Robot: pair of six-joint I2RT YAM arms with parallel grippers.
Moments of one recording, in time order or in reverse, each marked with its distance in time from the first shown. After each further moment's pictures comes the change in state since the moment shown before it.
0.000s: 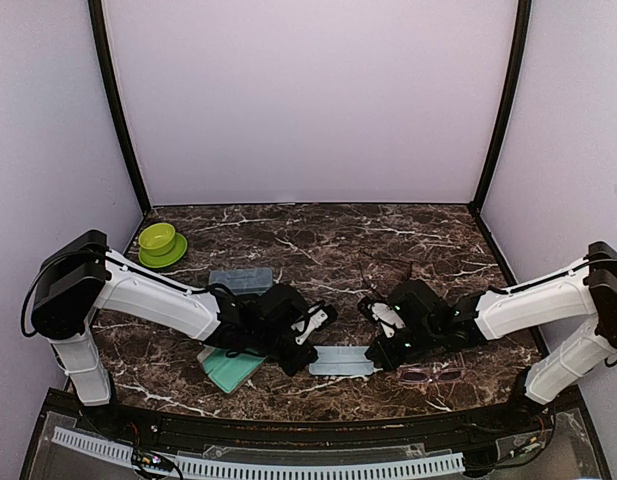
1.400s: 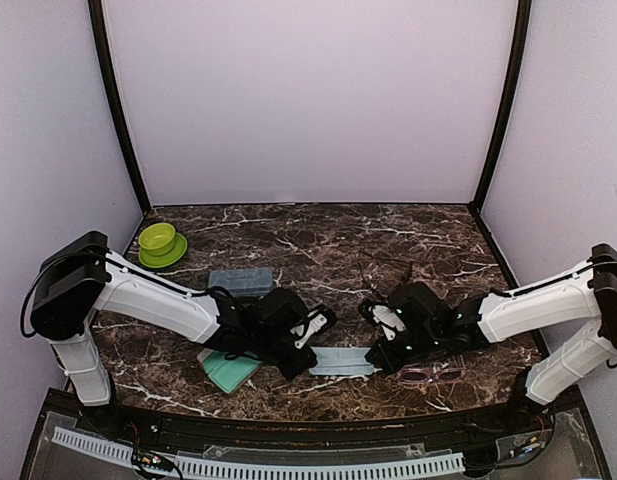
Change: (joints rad) left arm -0.011 -0.002 -0.014 -0.001 0.018 -0.021; right arm 0.021 -0.023 -0.016 0.000 0.000 0.023
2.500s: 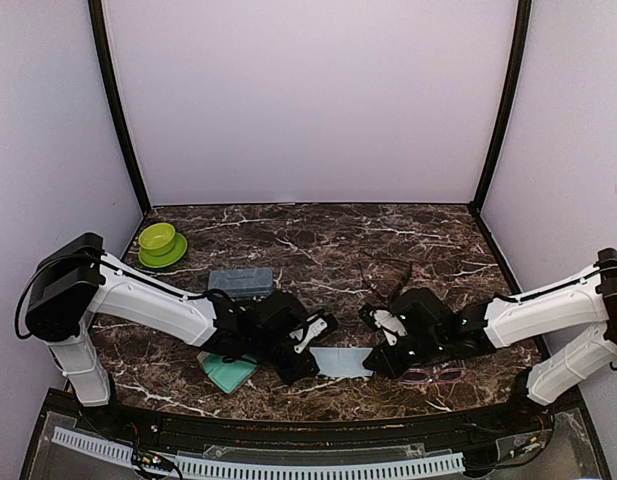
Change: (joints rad) left arm -0.021 -0.020 -0.016 -0.006 0.032 -0.013; right arm 0.033 -0.041 -0.031 0.013 -0.014 0.029
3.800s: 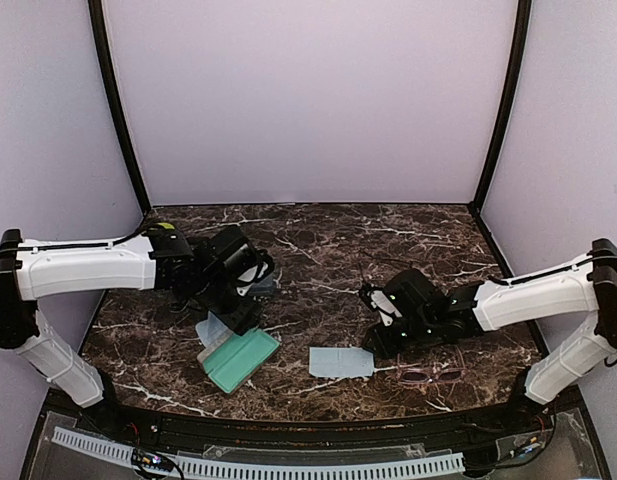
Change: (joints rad) left arm 0.193 -0.291 0.180 -0.694 -0.319 0.016; right arm -0.066 0.069 0.135 -0.107 0.131 -0.032
